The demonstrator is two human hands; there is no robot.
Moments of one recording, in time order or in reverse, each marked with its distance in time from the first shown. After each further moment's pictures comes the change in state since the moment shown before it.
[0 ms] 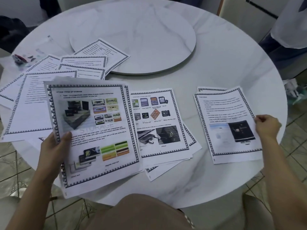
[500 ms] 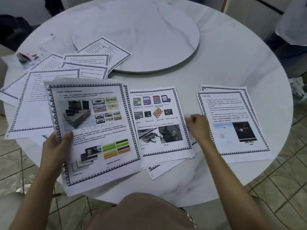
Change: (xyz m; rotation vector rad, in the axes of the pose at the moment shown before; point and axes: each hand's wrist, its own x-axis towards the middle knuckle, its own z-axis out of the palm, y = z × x) left_hand -0.006 0.004 -0.002 0.010 -0.003 -0.040; right_hand -0.129 -0.107 0.095 0.115 -0.434 -0.236
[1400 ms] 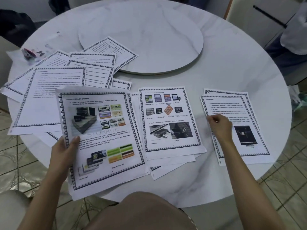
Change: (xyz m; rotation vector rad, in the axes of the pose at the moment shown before) left_hand -0.007 -0.016 -0.004 -0.027 -0.023 -0.057; right_hand 0.013 0.021 -0.043 0.067 0.173 0.050
